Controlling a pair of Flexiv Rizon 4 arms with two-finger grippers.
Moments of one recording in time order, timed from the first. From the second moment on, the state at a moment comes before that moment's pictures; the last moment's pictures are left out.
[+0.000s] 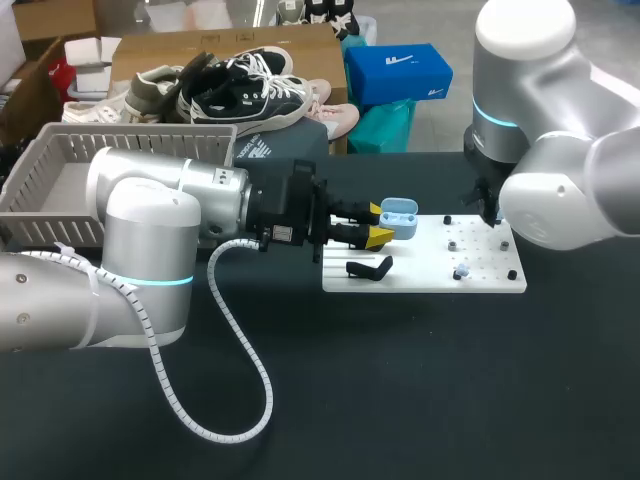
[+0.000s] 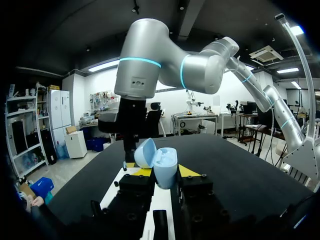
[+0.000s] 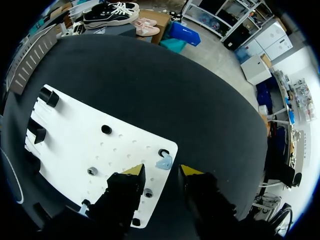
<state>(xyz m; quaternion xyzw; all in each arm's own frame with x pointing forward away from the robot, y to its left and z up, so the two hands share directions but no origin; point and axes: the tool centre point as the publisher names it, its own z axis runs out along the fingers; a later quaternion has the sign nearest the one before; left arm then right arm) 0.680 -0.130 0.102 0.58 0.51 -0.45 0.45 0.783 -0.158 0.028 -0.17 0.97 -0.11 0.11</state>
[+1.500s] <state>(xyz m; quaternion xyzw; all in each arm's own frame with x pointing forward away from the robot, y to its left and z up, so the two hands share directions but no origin) 0.680 -0.130 0.102 0.58 0.51 -0.45 0.45 0.790 -0.161 0.022 -0.17 0.98 -0.11 0.09</state>
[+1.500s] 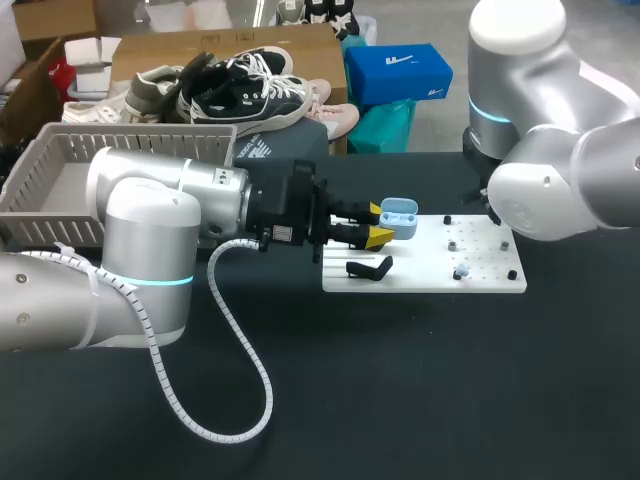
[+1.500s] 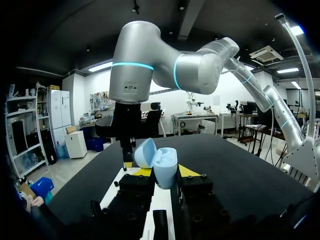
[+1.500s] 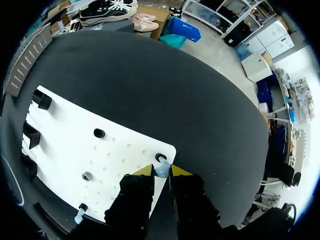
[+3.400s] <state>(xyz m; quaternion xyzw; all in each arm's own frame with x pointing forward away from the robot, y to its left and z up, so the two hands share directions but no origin) 0.680 -0.130 0.102 0.58 0.51 -0.45 0.45 0.645 -0.022 0.189 -0.26 0.95 -0.10 0.10</state>
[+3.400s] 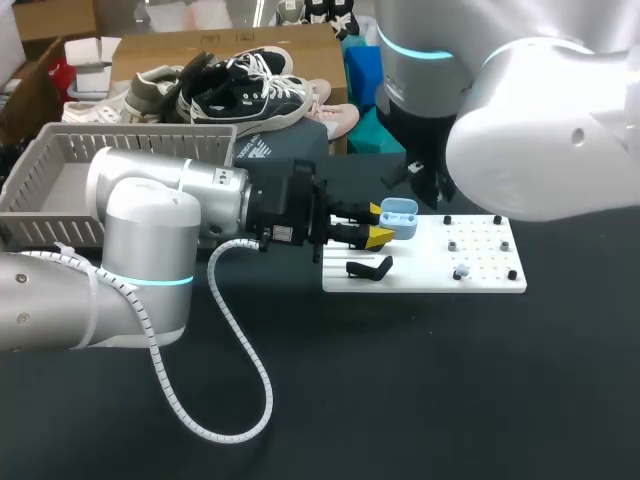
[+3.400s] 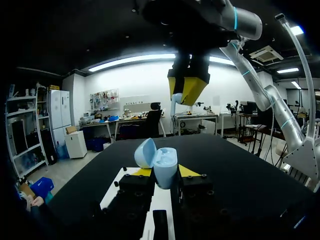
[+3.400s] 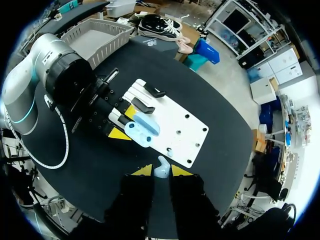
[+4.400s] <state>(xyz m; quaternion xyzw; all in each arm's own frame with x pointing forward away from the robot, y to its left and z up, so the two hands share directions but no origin) 0.680 -0.130 0.102 0.58 0.51 -0.45 0.45 0.650 -0.012 0.185 -0.09 0.98 -0.15 0.07</state>
